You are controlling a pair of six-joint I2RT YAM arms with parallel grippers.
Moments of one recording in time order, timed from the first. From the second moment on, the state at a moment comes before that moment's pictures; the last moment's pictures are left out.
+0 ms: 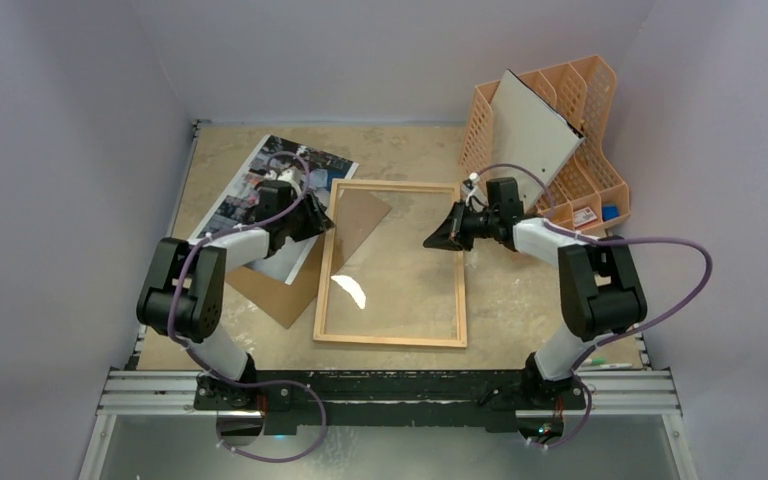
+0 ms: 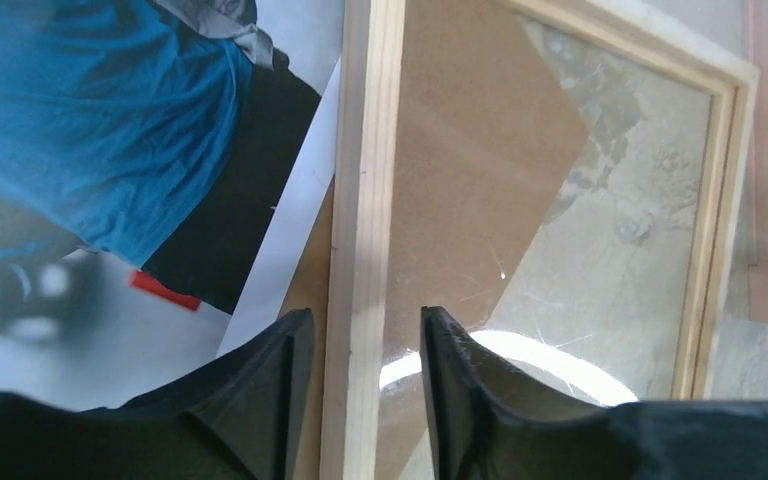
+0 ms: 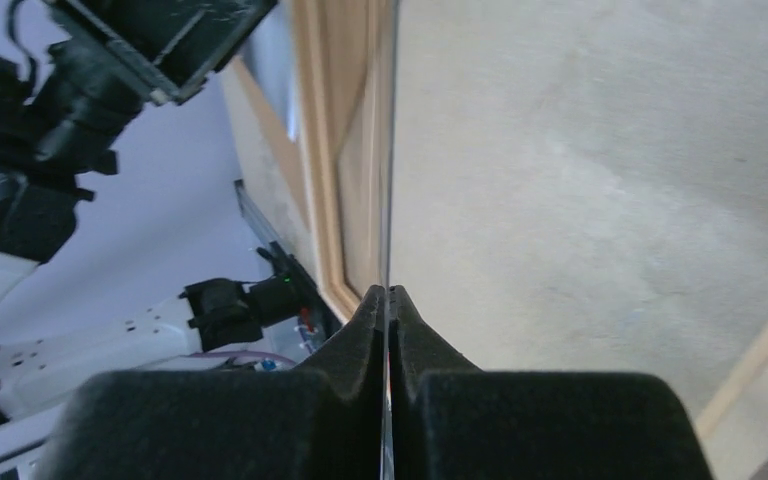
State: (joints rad) left arm -0.21 1.67 0.82 0.15 0.23 -0.56; right arm 0.22 1.68 0.88 -0.07 -0.82 0.72
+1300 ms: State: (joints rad) left arm -0.19 1.40 0.82 -0.09 -0.19 -0.65; right arm 0.33 1.49 0.95 0.19 -0.99 1.11
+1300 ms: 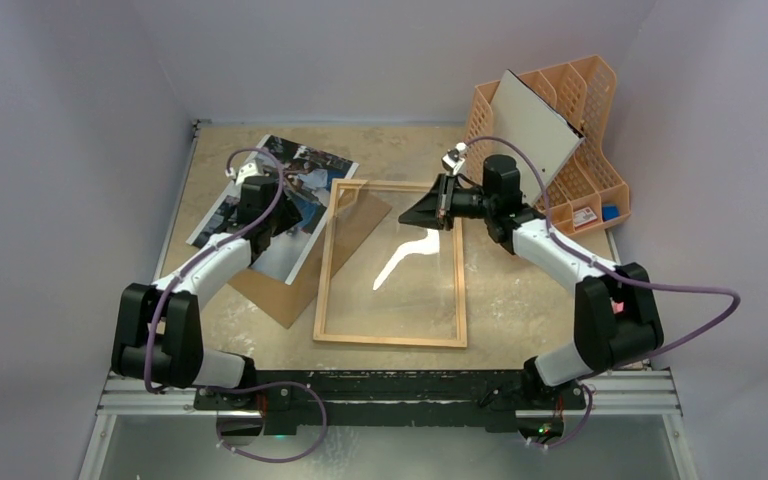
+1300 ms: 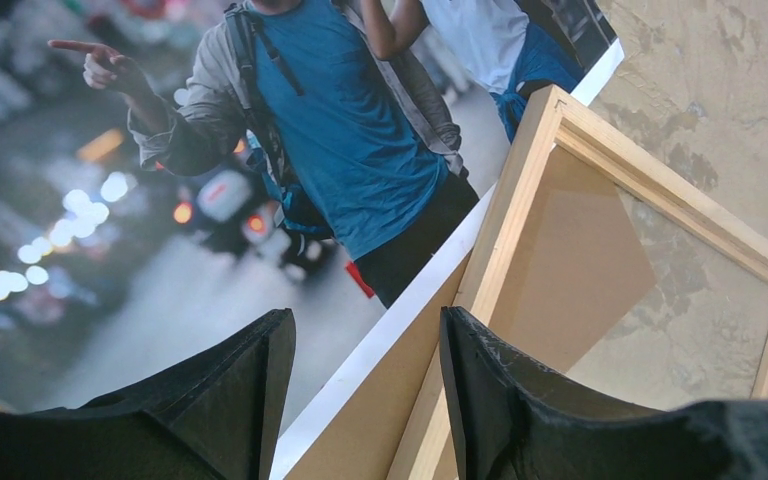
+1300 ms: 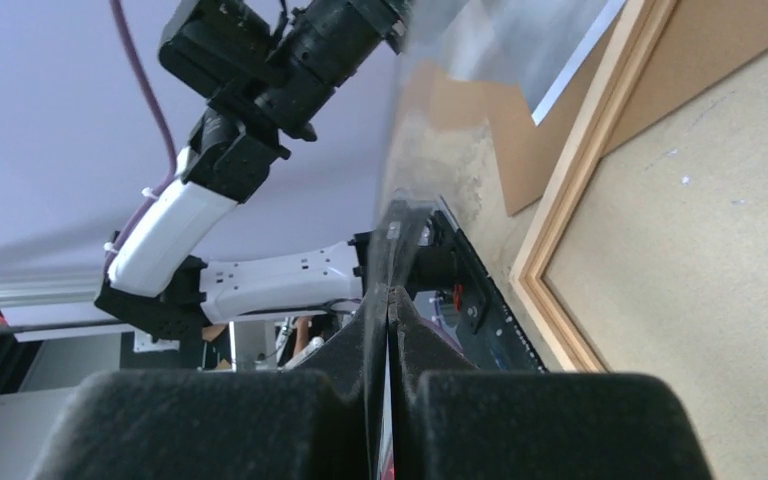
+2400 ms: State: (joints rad) left arm -0.16 1.48 0.82 -0.03 0.00 -0.65; right arm 0.31 1.52 0.81 -0.13 -0.71 0.72
